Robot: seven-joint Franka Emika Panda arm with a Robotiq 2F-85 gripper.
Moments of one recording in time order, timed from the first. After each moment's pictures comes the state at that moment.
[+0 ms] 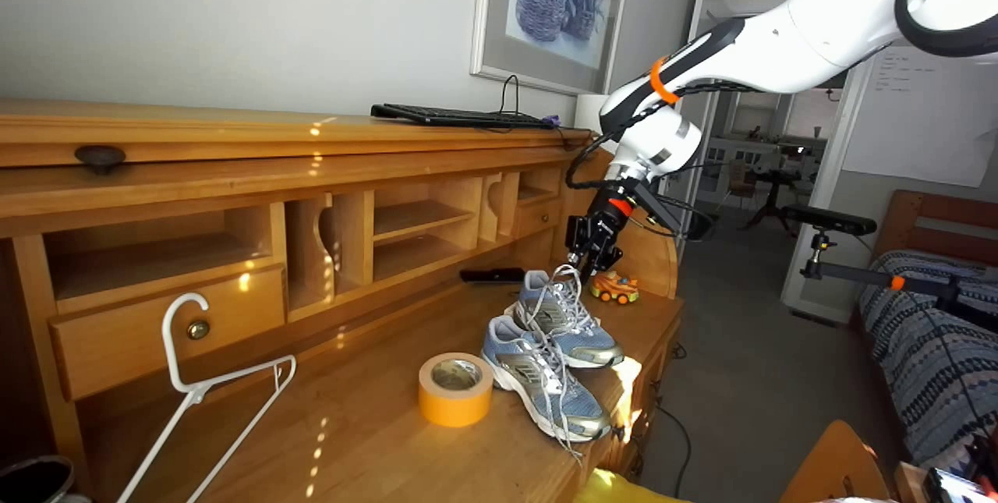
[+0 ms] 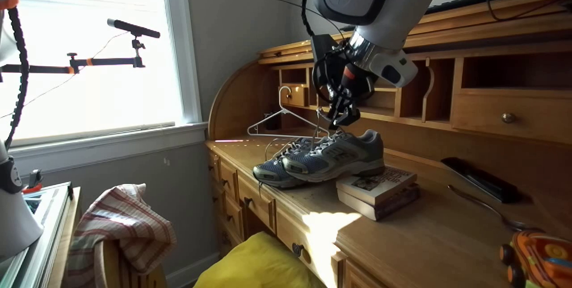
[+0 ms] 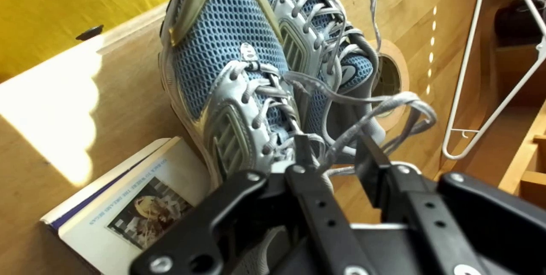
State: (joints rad) arm -0.41 0.56 -0.13 -1.65 0.71 1.87 -0.32
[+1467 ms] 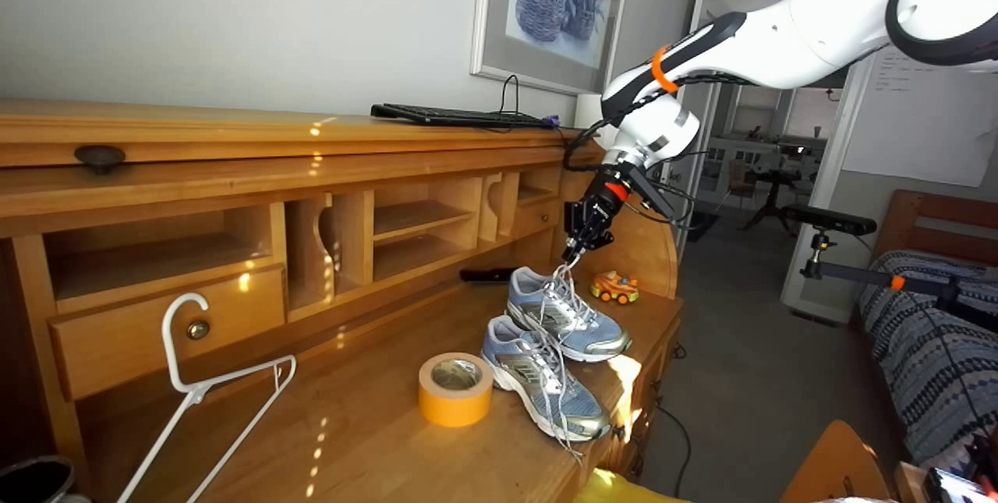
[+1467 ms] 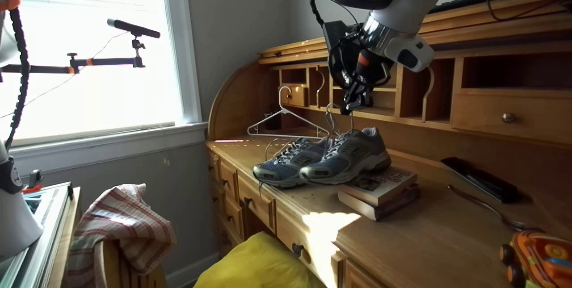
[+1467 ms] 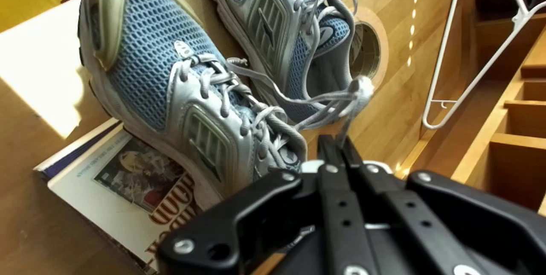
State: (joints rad) arm -0.45 0.58 -0.11 -1.55 0.72 1.84 -0.30
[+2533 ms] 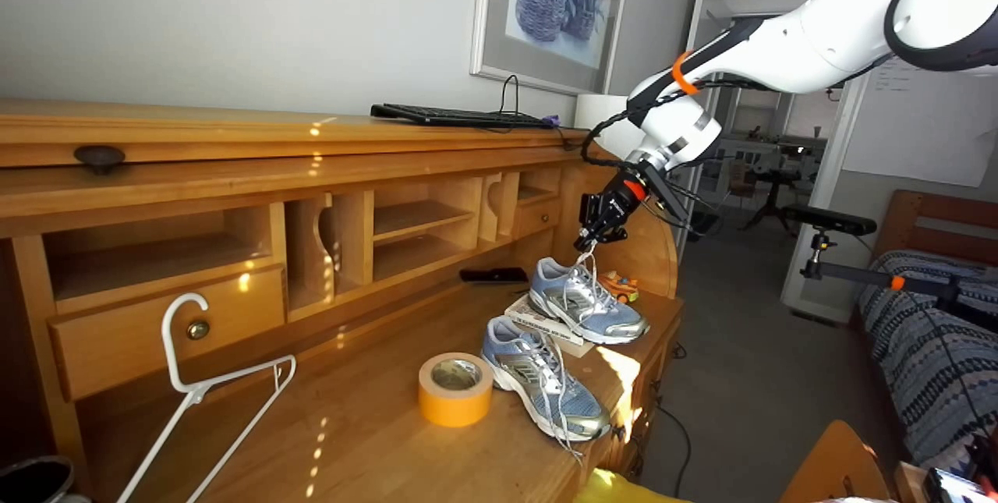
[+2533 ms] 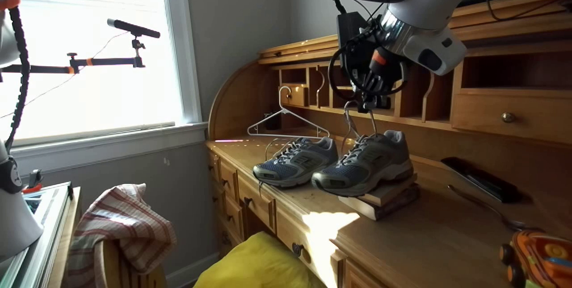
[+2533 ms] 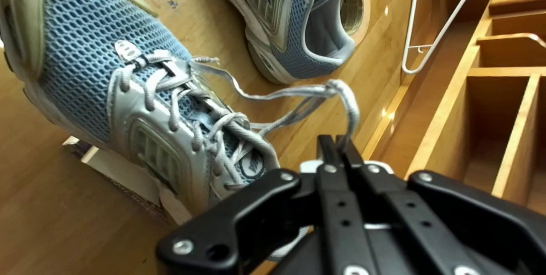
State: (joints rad) arm -0.52 0.59 -0.14 -1.55 0.85 1.85 -0.33
